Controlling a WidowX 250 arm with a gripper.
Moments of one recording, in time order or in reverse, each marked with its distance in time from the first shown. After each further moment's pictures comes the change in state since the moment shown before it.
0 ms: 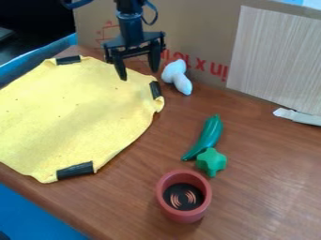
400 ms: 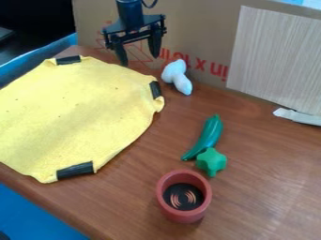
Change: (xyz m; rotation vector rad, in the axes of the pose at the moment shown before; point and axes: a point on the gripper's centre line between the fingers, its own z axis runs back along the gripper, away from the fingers) arm 0.011 -0.007 0.024 -0.036 -0.053 0.054
